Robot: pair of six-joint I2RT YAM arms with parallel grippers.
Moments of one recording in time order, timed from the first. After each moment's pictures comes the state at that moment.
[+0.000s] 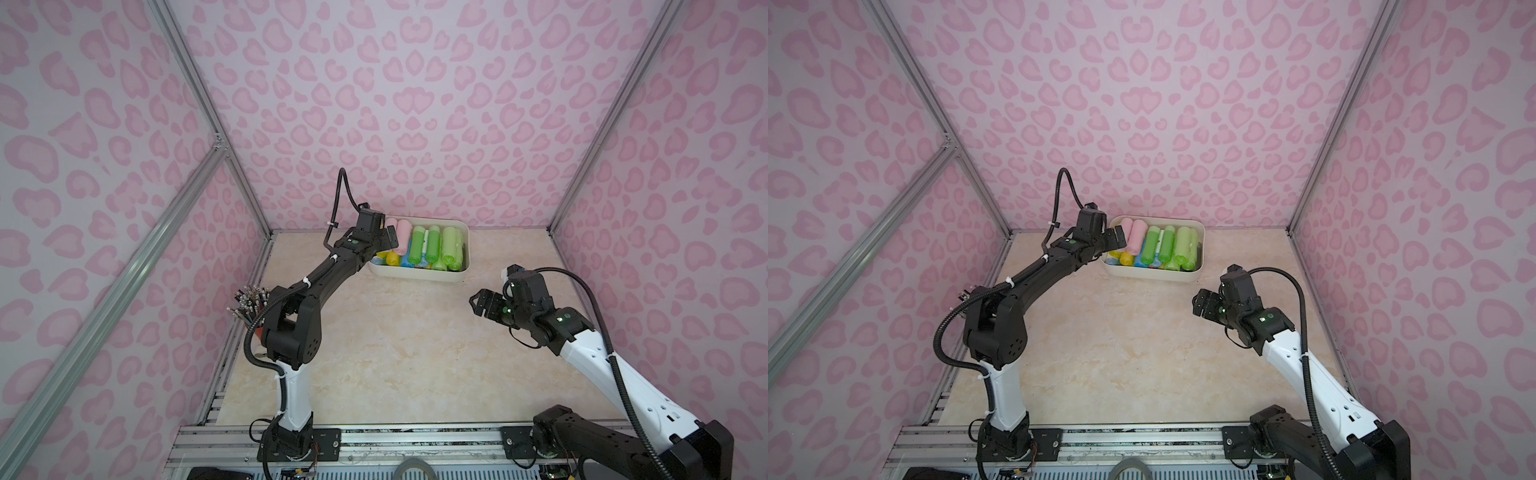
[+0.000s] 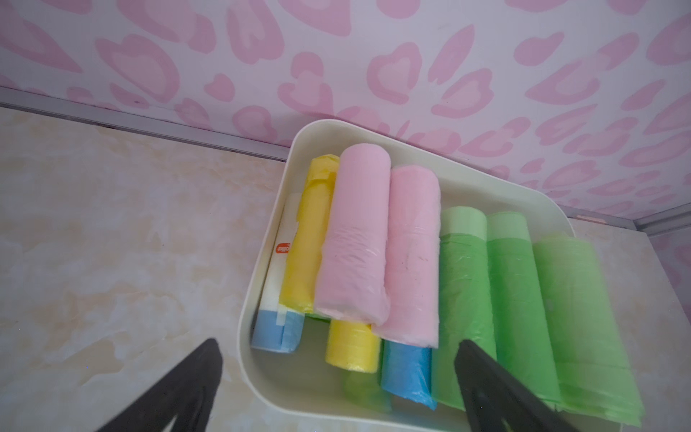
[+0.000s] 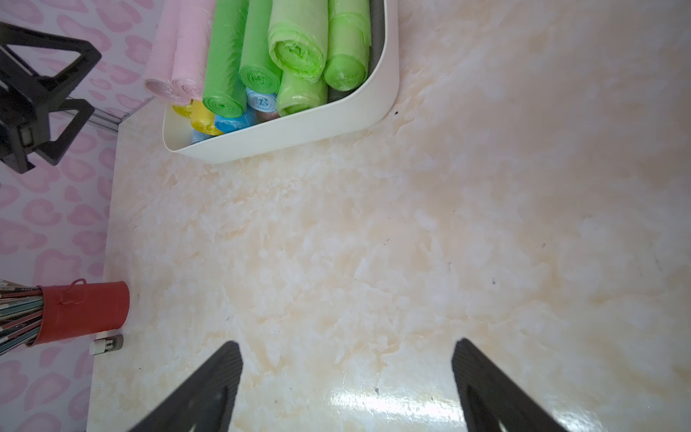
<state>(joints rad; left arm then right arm) -0.42 1.96 1.66 -0.35 -0.15 -0.46 0.44 1.07 0.91 -0.59 -0.04 0.64</state>
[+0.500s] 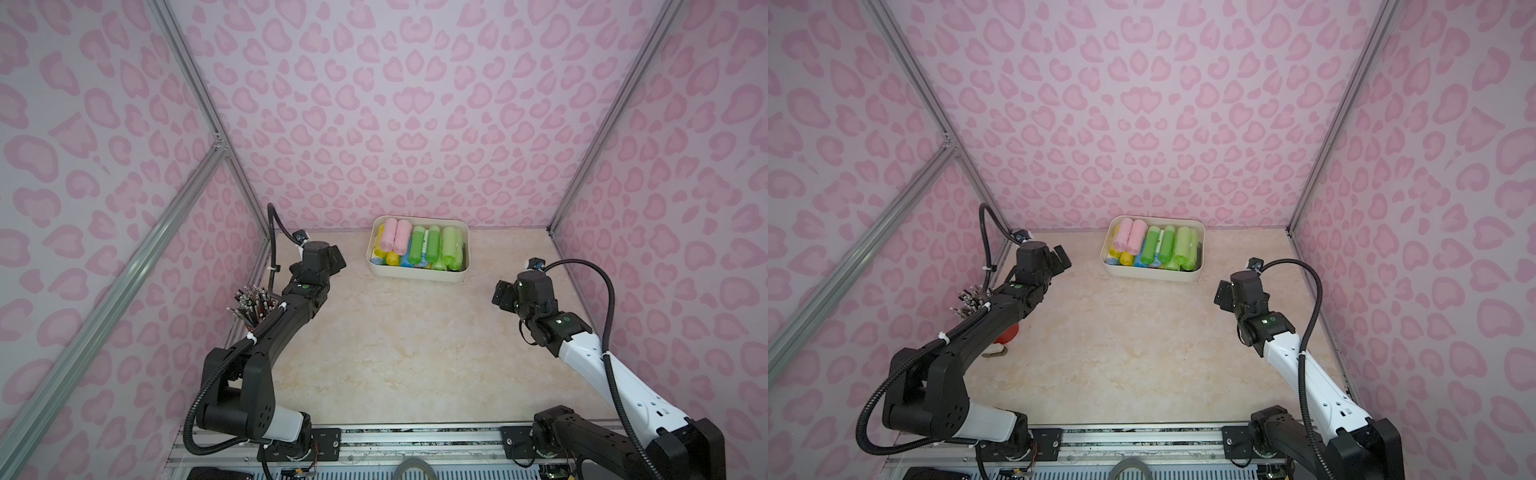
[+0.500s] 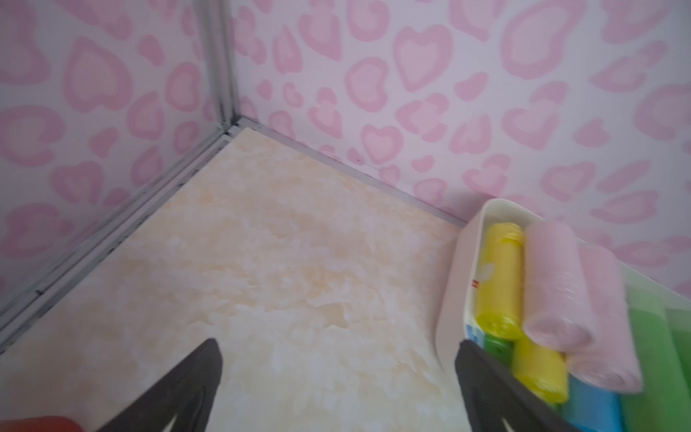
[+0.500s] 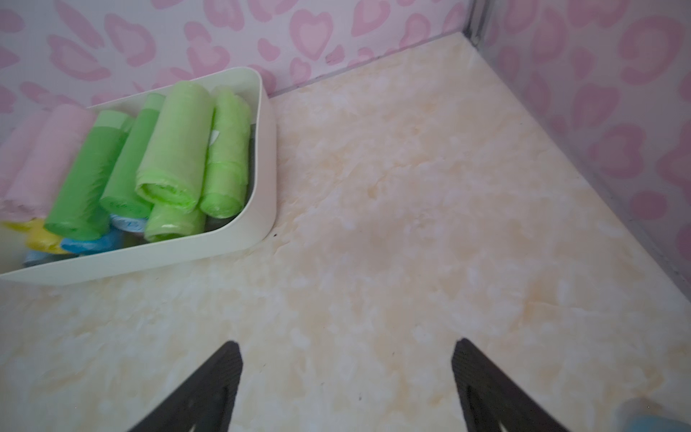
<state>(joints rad) -0.17 1.42 0.95 -0.01 -0.38 -0.45 0.31 1.09 0.75 -0.30 0.35 0.43</state>
